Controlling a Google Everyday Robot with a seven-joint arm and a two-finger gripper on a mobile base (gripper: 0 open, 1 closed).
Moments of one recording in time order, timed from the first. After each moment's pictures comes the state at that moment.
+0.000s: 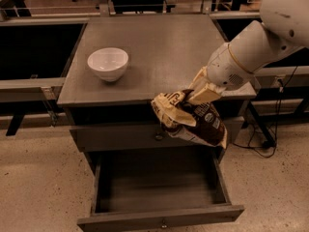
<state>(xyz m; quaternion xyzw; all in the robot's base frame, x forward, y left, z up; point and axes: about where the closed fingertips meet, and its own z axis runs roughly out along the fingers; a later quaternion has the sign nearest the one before) 0.528 -0.103 0.879 -0.67 0.68 0.14 0.26</state>
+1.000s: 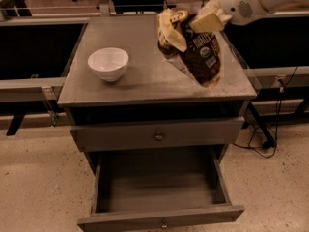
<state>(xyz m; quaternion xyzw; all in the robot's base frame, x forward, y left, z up) 0.615 -0.112 1.028 -0.53 0.72 0.10 0.44</state>
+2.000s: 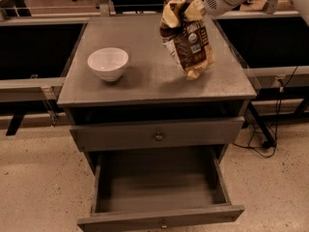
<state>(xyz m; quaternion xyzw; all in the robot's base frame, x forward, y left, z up) 0.726 -0.119 1.015 -0.37 0.81 0.02 0.45</state>
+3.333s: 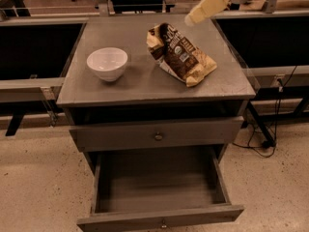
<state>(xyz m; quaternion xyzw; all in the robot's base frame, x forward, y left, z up) 0.715 -0.151 1.040 -0.39 0.80 0.04 0.45</state>
